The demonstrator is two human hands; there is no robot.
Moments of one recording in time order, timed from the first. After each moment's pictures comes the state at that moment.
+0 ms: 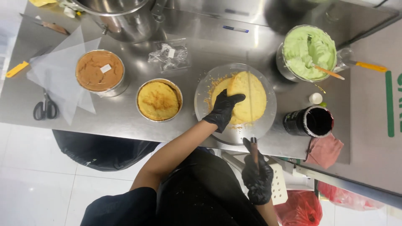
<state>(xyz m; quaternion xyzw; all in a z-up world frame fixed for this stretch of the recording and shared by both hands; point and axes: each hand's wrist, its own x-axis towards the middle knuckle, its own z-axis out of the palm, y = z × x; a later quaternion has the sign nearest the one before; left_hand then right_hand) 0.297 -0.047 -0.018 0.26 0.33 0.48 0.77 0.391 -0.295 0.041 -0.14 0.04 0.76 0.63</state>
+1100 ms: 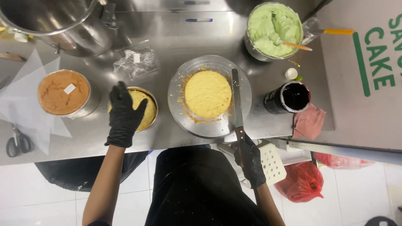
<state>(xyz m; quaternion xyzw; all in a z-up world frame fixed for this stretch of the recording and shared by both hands) 0.060 -0.017 0.003 0.77 0.59 0.19 0.12 0.410 -0.297 0.016 -0.57 -0.09 0.55 0.60</state>
